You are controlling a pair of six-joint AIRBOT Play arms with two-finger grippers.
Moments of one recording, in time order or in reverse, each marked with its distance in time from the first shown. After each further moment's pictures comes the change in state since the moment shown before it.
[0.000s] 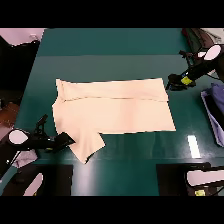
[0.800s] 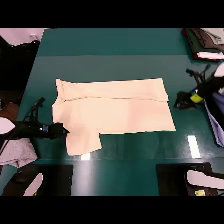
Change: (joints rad) left arm 0.002 0.000 0.271 -0.042 -0.138 0.162; right arm -0.124 0.221 -0.380 -0.007 0.058 -0.073
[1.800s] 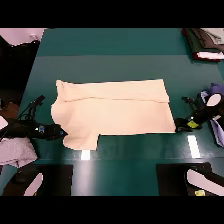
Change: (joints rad) left arm 0.000 0.017 0.066 -0.001 -0.172 0.026; right arm -0.034 0.165 -0.406 -0.082 -0.119 -0.095
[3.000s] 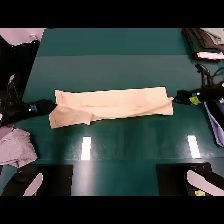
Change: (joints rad) left arm 0.000 -0.032 0.089 0.125 0.519 -0.046; right arm 0.057 0.032 0.266 0.258 -0.198 0.017
